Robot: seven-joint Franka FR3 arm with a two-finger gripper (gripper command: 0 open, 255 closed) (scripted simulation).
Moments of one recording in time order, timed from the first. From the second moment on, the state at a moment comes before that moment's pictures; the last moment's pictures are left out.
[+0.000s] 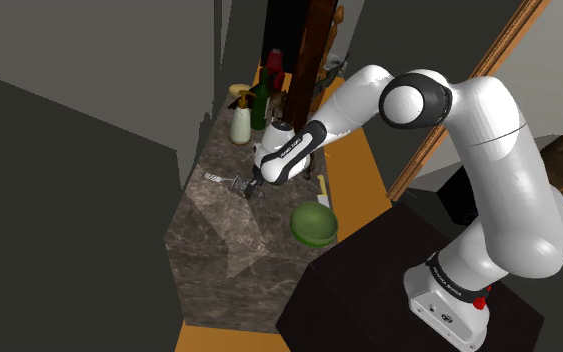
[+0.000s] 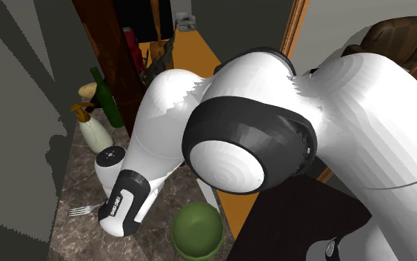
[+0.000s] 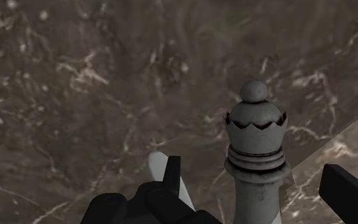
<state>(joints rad) 0.15 0.93 0.11 -1.79 0.00 2.87 -0.25</state>
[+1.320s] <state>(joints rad) 0.14 0.84 0.12 -1.85 0.00 2.83 -0.25</state>
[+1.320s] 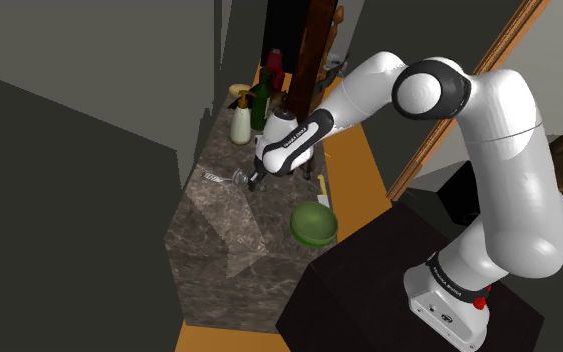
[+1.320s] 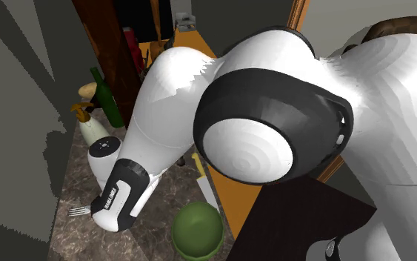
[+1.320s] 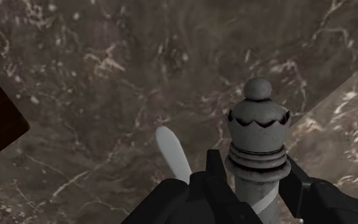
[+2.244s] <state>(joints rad) 0.13 0.67 0.13 -1.92 0.01 2.73 -0.25</state>
